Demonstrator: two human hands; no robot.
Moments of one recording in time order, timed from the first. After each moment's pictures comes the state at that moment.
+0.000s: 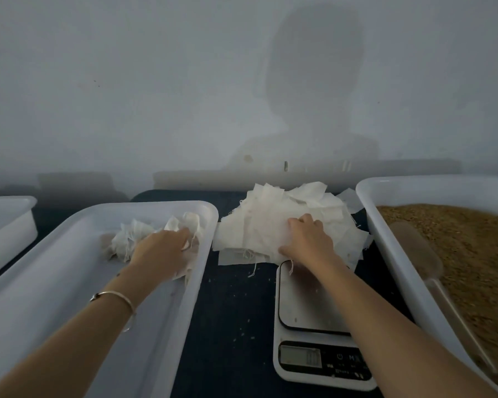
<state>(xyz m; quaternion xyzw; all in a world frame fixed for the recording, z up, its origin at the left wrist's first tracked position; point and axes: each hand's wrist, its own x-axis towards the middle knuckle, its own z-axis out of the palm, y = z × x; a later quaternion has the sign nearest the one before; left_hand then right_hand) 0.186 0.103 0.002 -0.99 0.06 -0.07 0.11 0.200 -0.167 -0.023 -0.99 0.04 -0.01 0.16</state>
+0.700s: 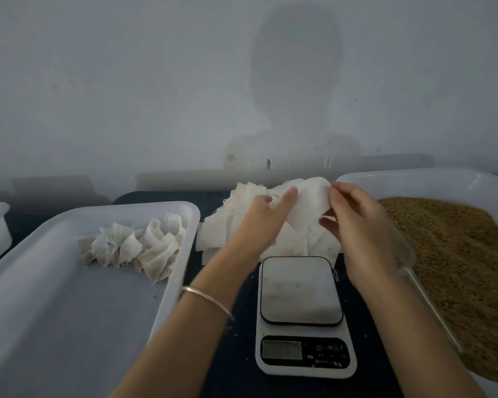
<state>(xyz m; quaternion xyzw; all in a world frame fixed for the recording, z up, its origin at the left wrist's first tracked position) 0.141 -0.082 0.069 -0.80 0.03 0.10 -0.59 0.109 -0.210 0.051 -0.62 0.07 -0.25 0.74</state>
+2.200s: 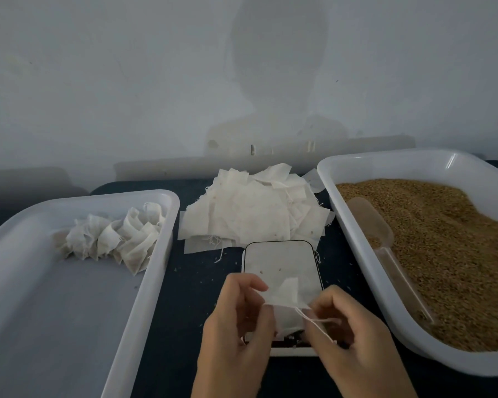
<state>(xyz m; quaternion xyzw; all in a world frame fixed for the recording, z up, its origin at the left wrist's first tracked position) 0.010 -0.057 0.007 -0.79 0.12 -0.05 -0.59 -0.018 -0.202 0.011 -0.78 0.00 -0.08 0.62</state>
